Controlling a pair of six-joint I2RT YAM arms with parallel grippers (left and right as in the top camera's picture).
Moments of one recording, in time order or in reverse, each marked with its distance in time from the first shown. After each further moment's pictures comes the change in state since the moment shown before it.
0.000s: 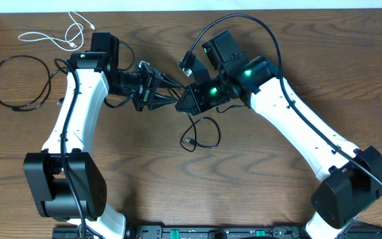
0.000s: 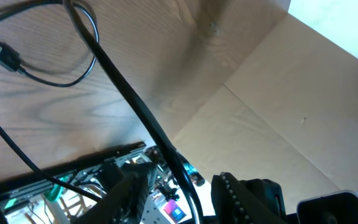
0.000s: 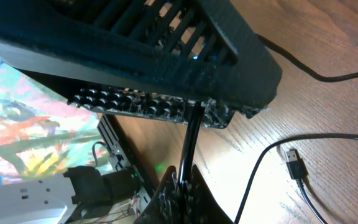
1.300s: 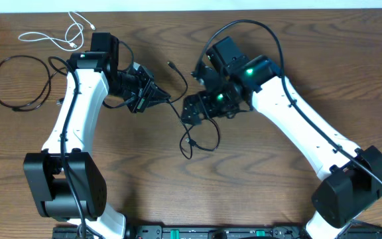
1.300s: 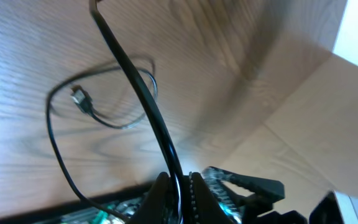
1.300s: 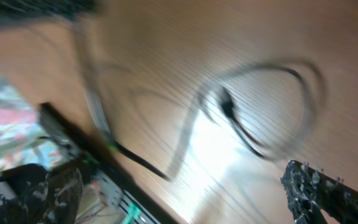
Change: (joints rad) left arm 0.000 0.000 0.000 0.000 -0.247 0.047; right arm -0.024 0.000 0.002 -0.247 0.231 -0.008
